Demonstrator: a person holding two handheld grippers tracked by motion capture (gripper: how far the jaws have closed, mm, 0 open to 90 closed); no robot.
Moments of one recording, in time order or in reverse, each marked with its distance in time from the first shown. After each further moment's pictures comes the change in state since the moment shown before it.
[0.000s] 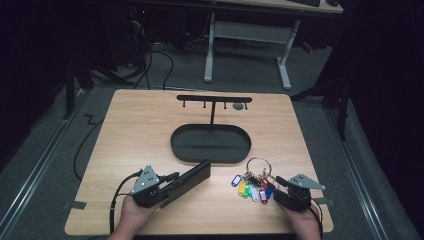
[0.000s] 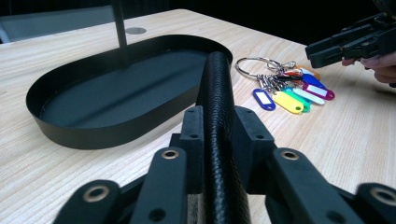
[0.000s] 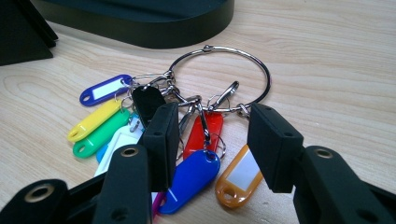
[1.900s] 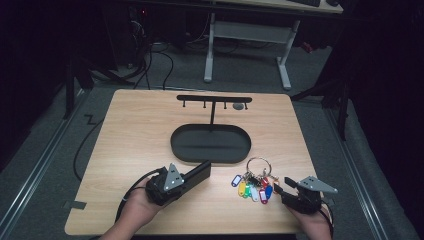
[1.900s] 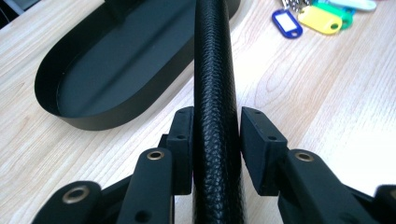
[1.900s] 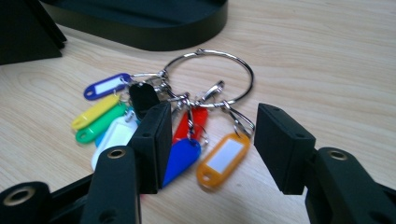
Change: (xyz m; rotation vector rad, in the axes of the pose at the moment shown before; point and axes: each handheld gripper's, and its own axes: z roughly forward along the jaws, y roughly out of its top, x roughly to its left) left arm -0.026 0.035 0.027 0.395 0.107 0.264; right arm -0.015 -0.003 -0.019 -0.025 0.030 -0.019
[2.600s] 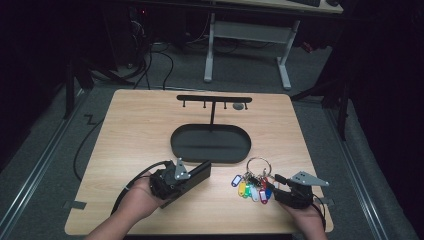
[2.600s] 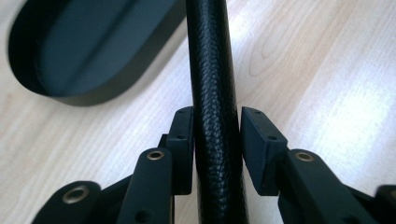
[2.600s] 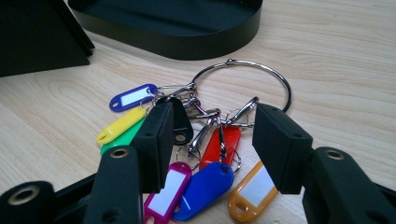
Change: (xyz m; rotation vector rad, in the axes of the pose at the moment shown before) left arm 0.011 0.025 0.001 0.243 -0.088 -0.001; right arm 0.006 0.009 0.017 0.004 0.096 -0.002
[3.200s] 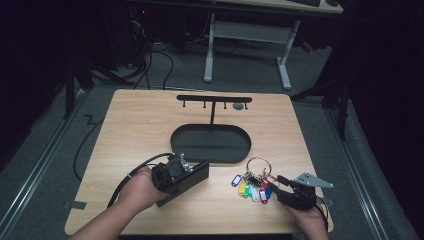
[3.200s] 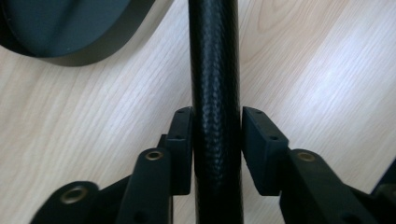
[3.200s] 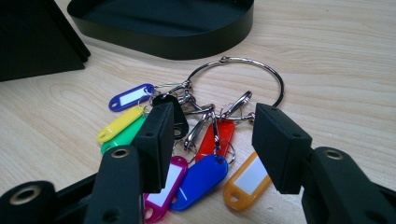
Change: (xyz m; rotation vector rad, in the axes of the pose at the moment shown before) left arm 0.010 0.016 0.002 0.234 -0.014 0.036; right arm -0.004 -0.005 -0.006 -0.013 0.002 0.040
